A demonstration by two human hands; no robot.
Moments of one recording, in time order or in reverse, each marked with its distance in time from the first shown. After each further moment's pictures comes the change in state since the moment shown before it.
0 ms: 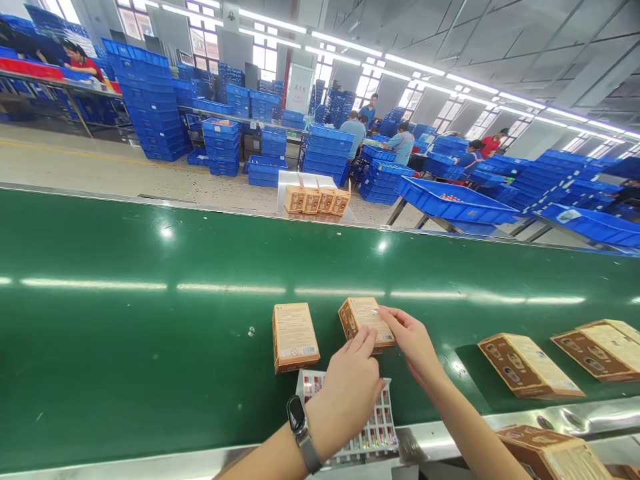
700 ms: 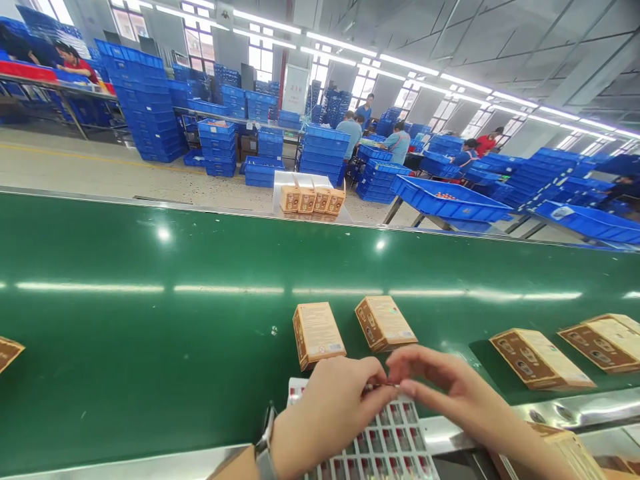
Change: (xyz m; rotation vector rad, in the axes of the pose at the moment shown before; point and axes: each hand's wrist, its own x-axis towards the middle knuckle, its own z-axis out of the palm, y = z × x) left_hand -0.018 0.017 -0.046 -0.368 -0.105 -0.228; right_hand -0.063 -0.055 -0.060 -0.321 -0.638 -0.316
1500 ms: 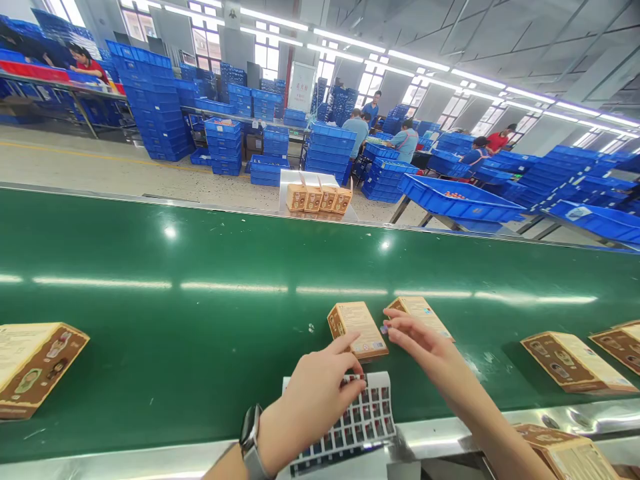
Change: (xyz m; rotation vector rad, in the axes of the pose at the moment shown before) left_hand 0.002 -0.005 -0.003 0.023 -0.007 -0.140; right_hand 0.023 0.044 -0.003 0.125 0.373 0.078
